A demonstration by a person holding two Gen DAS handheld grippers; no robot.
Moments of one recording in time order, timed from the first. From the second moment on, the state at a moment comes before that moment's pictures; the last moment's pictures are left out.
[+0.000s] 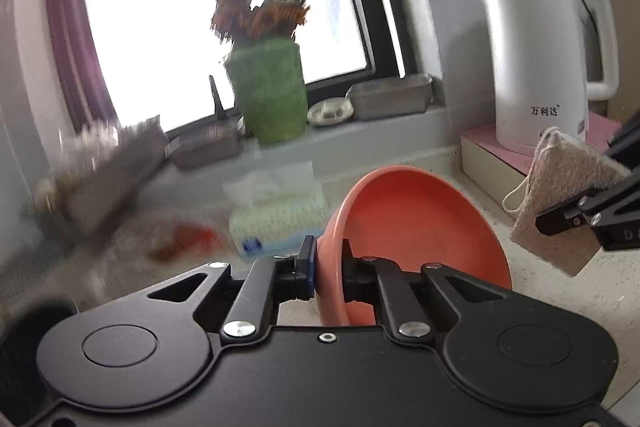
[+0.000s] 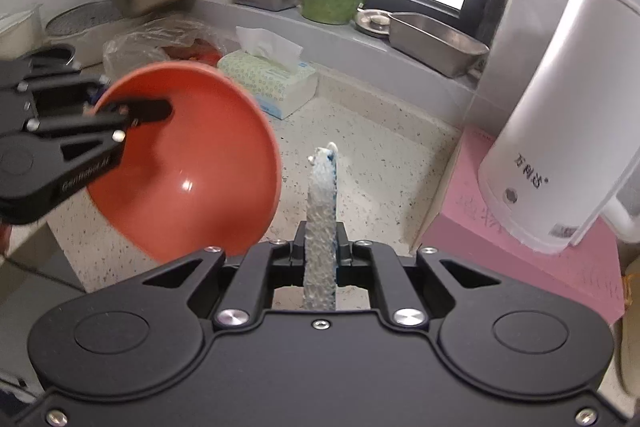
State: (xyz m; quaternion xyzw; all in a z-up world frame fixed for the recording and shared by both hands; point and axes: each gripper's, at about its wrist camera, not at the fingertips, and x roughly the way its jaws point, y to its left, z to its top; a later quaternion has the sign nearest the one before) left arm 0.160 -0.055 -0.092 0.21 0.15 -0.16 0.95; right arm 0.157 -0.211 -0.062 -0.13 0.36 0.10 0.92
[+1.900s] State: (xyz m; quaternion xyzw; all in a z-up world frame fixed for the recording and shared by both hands) left arm 0.171 -0.034 -0.107 0.20 0.16 -0.14 0.96; right arm 0.139 -0.169 -0.095 -0.22 0.35 0.19 0.89
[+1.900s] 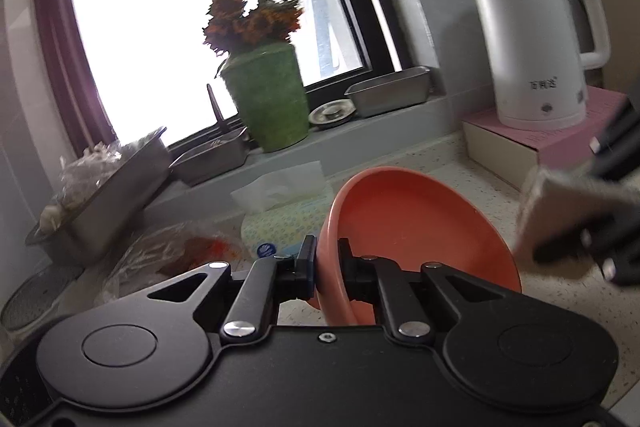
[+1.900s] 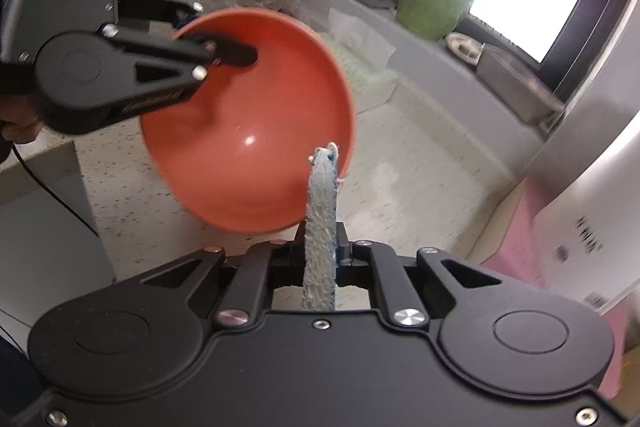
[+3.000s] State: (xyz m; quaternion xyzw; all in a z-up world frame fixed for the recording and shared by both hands) left arm 0.177 -0.024 -0.110 0.18 0.18 -0.13 0.96; right arm 0.115 -0.139 -0.096 -0.22 0.36 0.25 0.87
